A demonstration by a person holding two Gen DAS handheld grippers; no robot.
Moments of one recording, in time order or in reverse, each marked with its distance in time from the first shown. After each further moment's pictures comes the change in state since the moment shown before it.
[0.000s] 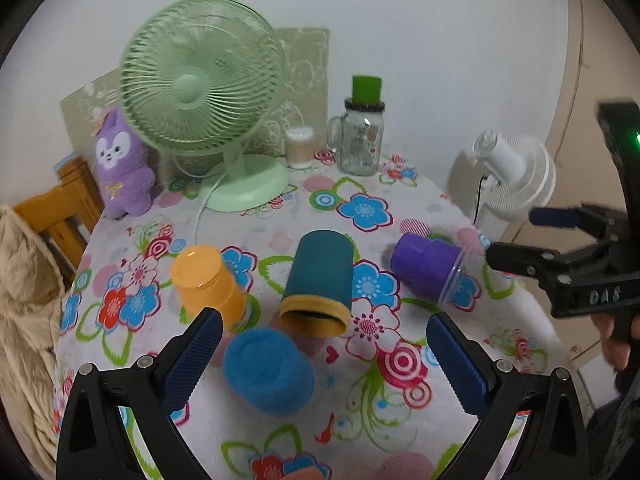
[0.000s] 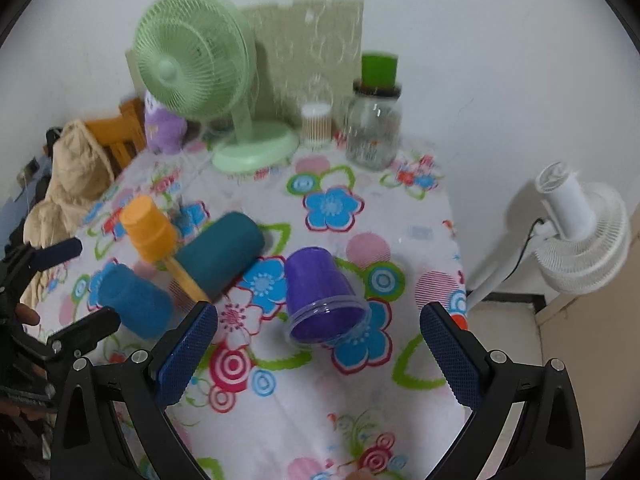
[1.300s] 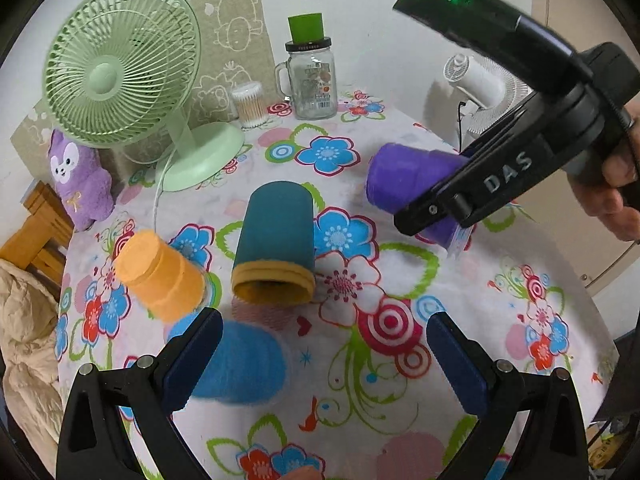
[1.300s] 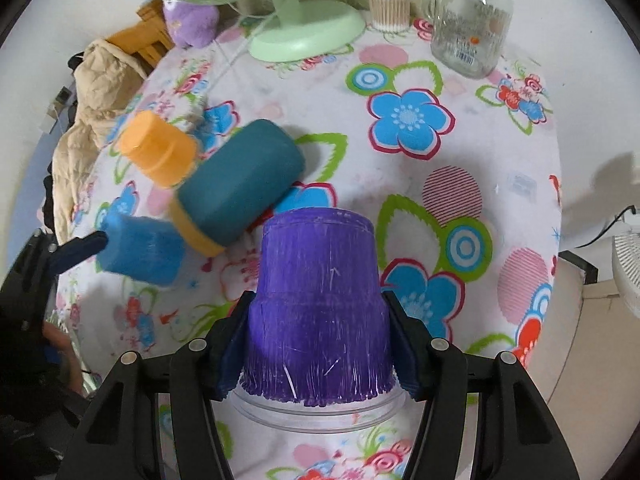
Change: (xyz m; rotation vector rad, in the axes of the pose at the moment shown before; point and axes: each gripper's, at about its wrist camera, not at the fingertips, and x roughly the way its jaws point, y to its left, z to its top) left arm 0.031 -0.035 -0.019 0.170 0.158 -0.016; right arm 0.075 0.008 0.023 -0.100 0.424 0.237
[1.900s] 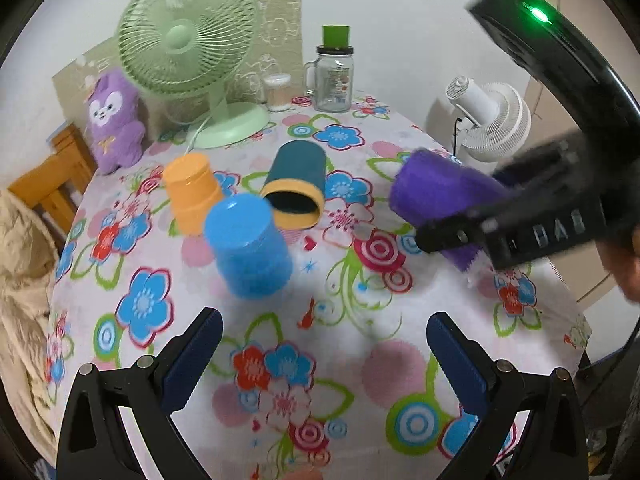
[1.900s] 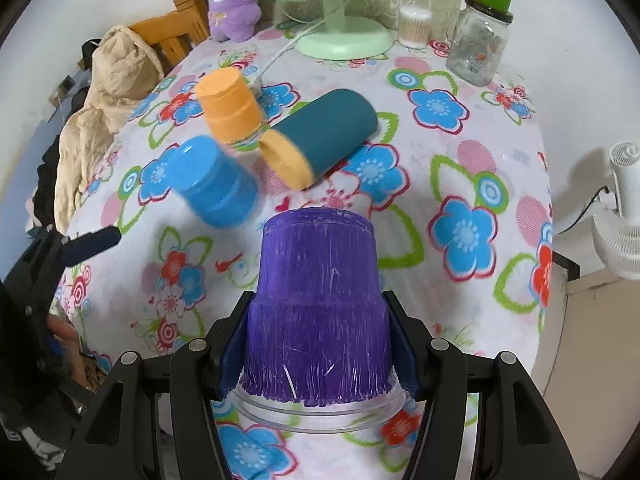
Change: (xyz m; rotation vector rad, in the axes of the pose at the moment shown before) left arm -0.057 0.013 -0.081 -0.132 -0.053 -0.032; right arm -0.019 0.095 -0.081 -0.007 -0.102 -0.093
